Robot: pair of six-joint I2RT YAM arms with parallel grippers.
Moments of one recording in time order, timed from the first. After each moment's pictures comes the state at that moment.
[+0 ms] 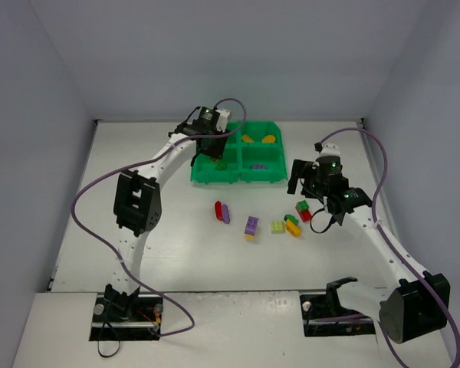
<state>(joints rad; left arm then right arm) -0.46 2.19 2.02 -0.66 0.02 -0.07 0.28 1.13 0.86 -0.40 0.12 0.32</state>
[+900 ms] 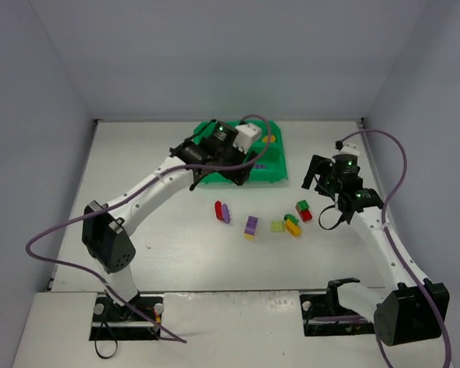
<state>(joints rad) -0.70 1.77 1.76 -0.72 0.06 -0.04 0.15 1.10 0.86 -0.42 0.13 0.35</state>
